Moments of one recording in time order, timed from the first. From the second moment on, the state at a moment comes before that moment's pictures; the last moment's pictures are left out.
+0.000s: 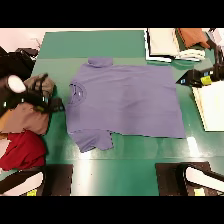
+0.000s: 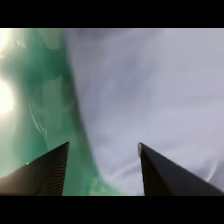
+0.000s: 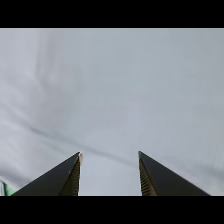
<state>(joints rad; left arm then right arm) 0.02 -1.13 0.92 1.24 -1.19 -1.55 -0.27 -1.22 1.29 -1.00 1.38 1.30</state>
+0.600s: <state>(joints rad) -0.04 -0.95 0.47 0.97 -0.98 -1.49 -0.27 -0.95 1.06 -0.99 1.29 1.29</state>
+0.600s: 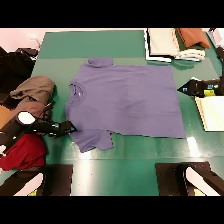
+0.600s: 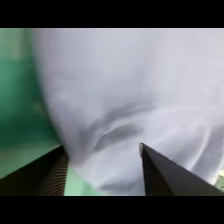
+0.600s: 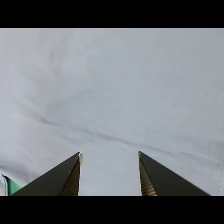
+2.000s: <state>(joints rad) -0.12 -0.91 0.71 0.97 -0.97 -1.46 -0.55 -1.02 0.57 -1.02 1.19 1.30</state>
